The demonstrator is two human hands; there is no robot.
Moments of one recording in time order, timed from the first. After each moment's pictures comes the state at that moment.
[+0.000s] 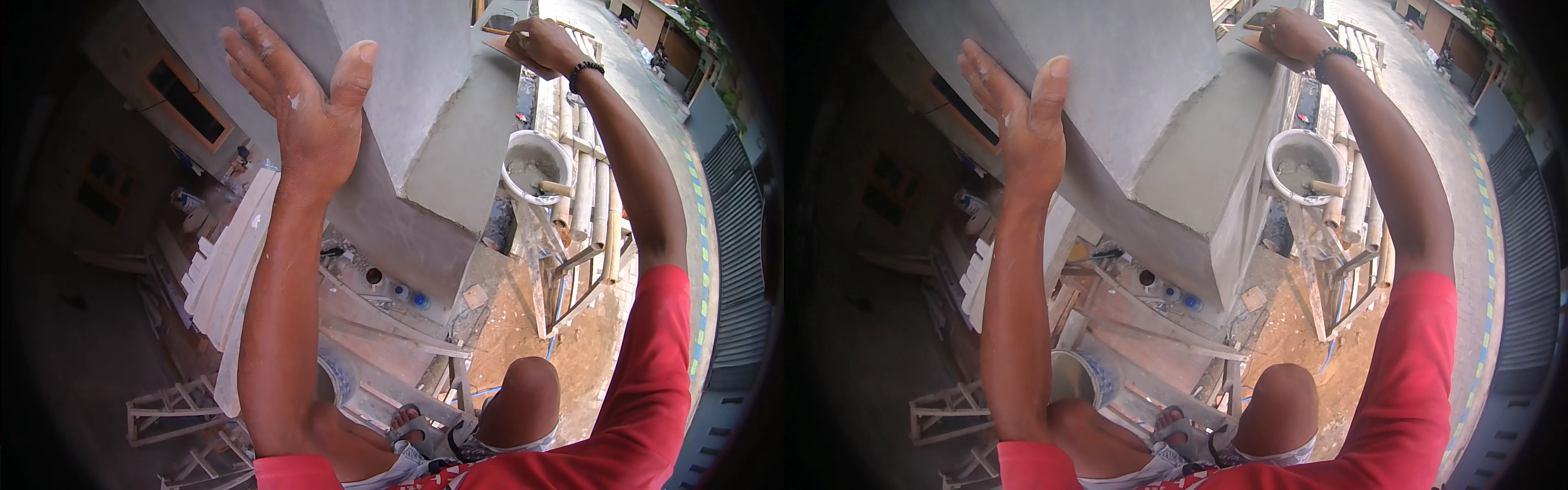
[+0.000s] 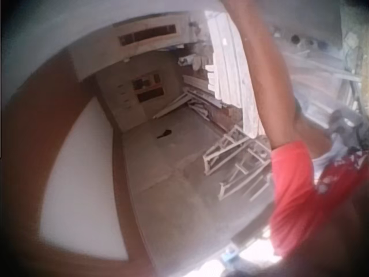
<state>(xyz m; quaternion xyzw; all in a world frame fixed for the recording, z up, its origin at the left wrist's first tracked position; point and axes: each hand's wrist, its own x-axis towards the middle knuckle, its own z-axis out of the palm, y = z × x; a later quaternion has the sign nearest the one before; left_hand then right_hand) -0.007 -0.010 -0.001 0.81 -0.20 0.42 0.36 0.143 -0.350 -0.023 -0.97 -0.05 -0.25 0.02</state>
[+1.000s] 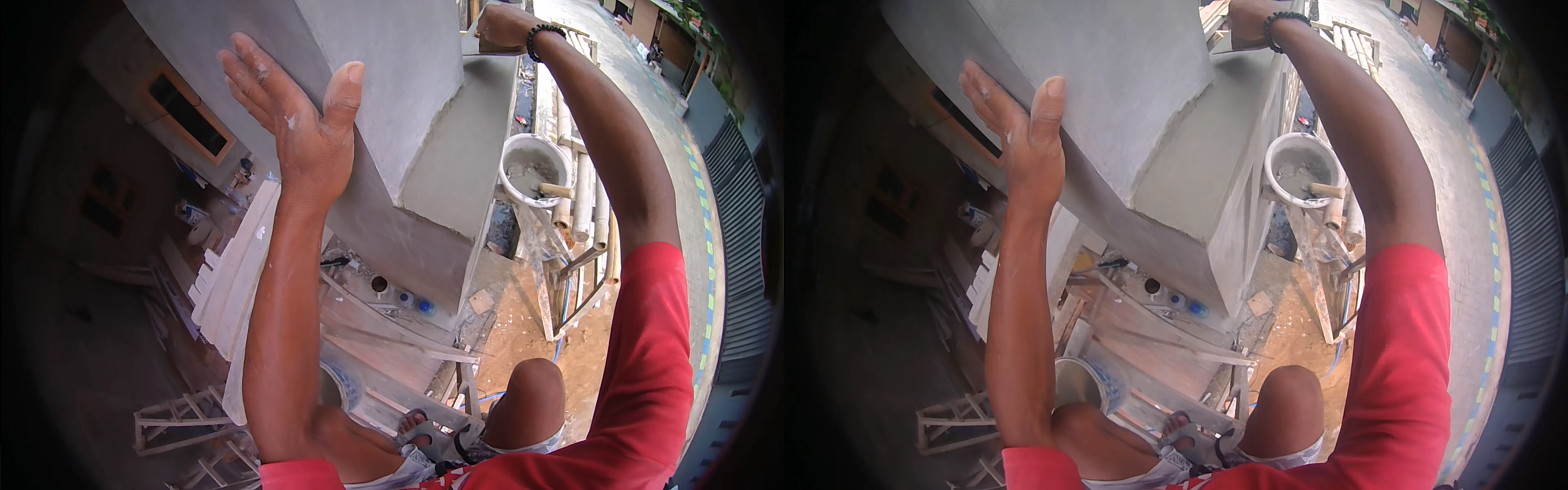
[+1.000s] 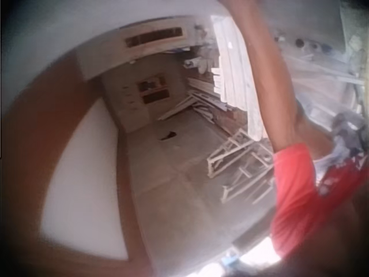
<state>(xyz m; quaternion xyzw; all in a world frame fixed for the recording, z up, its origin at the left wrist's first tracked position) -0.005 -0.006 0.000 0.82 -0.22 0.40 0.35 0.163 -0.316 0.026 -0.97 -0.15 -0.15 -0.10</state>
